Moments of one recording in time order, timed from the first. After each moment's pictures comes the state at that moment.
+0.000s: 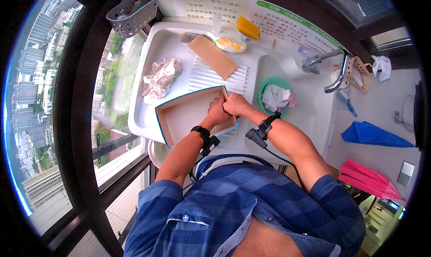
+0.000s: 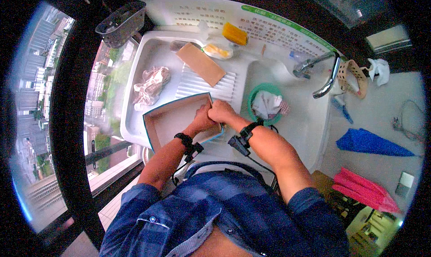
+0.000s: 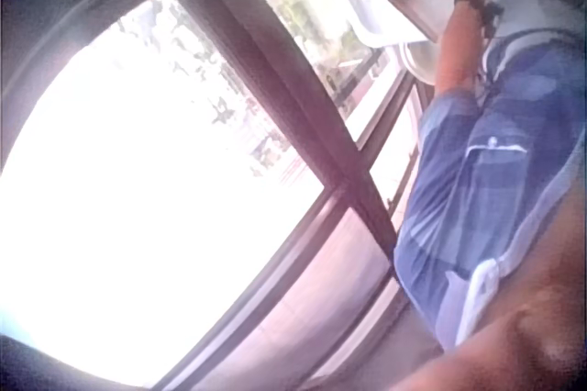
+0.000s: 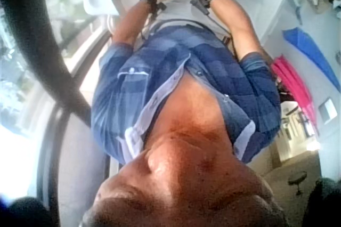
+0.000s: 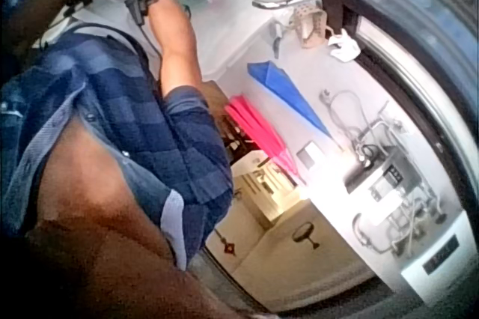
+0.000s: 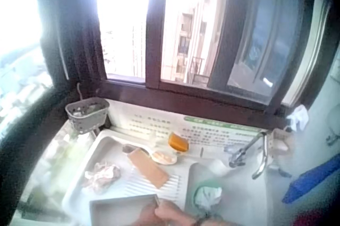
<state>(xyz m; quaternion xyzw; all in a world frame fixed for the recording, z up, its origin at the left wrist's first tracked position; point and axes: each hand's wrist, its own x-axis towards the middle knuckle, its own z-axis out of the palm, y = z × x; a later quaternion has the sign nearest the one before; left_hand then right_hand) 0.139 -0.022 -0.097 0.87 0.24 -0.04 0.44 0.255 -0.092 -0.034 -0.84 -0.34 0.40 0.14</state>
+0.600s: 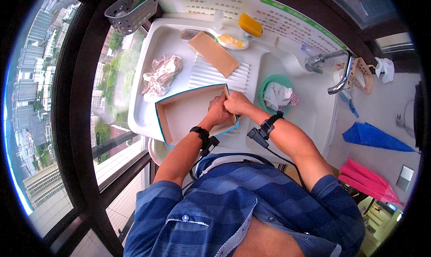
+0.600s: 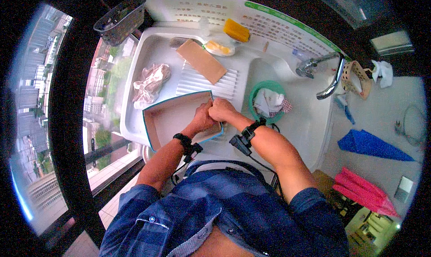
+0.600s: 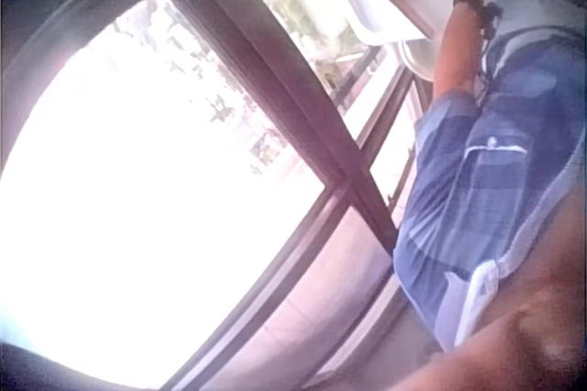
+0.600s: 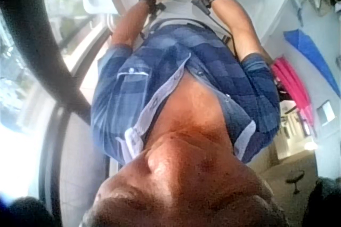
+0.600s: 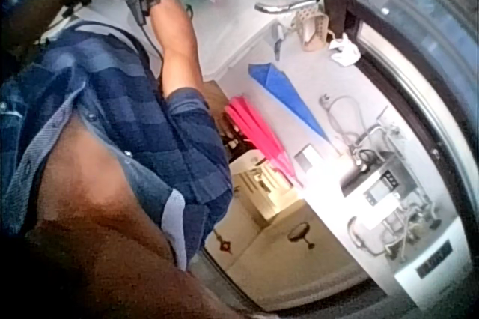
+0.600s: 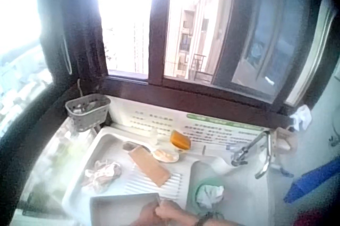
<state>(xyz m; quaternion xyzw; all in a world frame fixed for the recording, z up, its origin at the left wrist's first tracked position) 0.137 -0.020 -0.085 0.85 0.22 0.02 0.47 0.258 -0.093 -0.048 -0.82 -0.39 0.40 0.11</state>
